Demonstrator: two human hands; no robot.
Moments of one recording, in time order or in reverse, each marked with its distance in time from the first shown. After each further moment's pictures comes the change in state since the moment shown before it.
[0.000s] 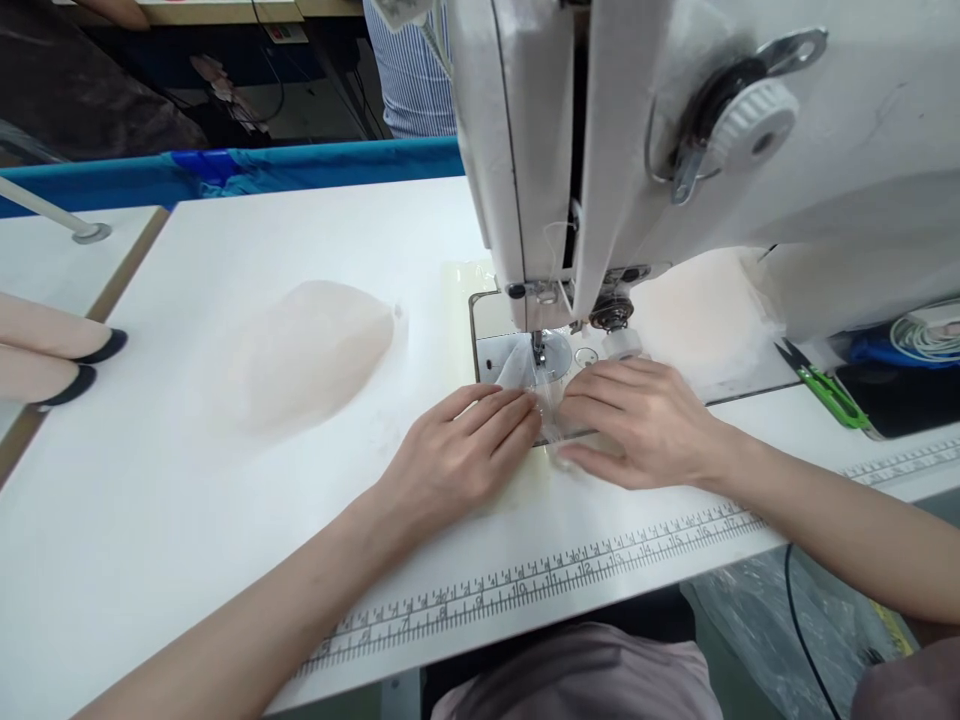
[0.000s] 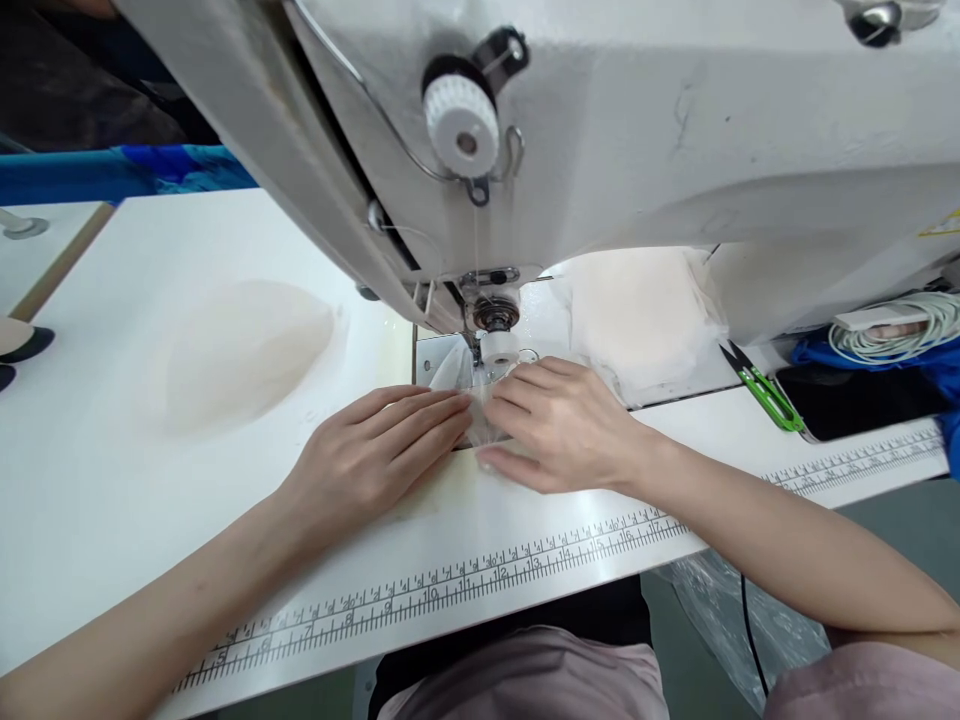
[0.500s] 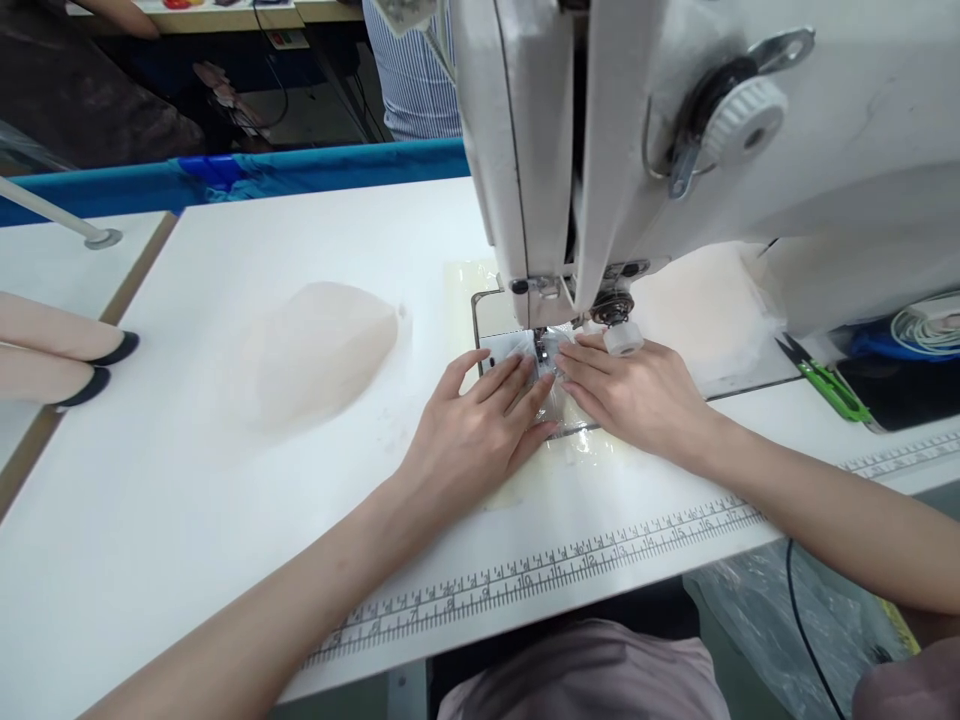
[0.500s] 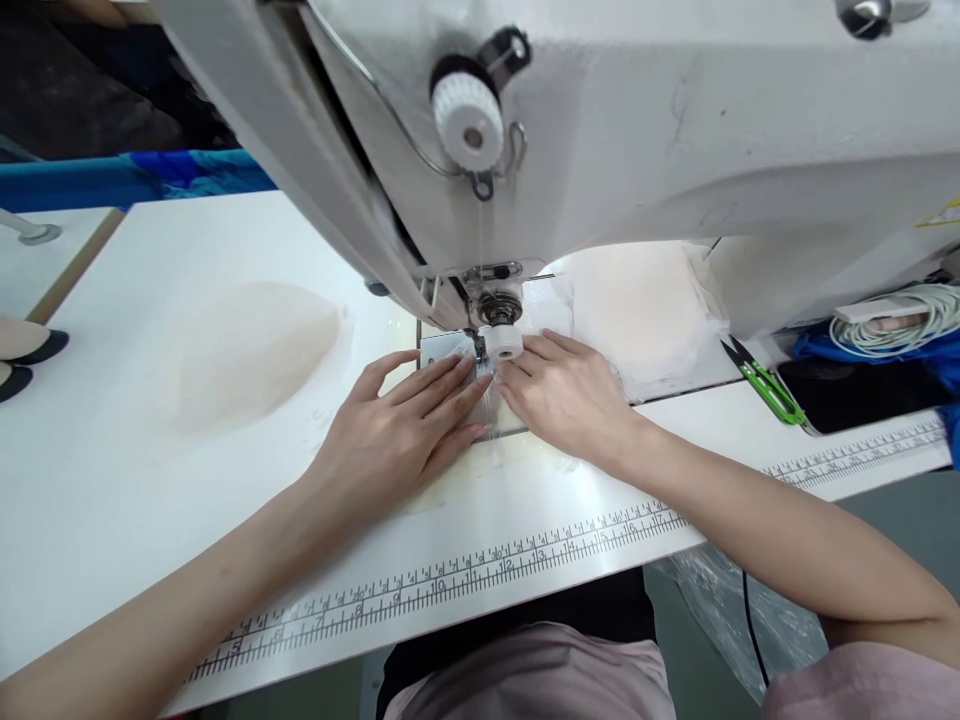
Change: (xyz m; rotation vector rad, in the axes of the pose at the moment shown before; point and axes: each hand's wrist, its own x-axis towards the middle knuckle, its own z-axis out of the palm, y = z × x) left_hand 0.008 0.002 0.009 0.097 -0.139 -0.174; right_hand 0.005 0.003 0.012 -0.320 -0.017 0.177
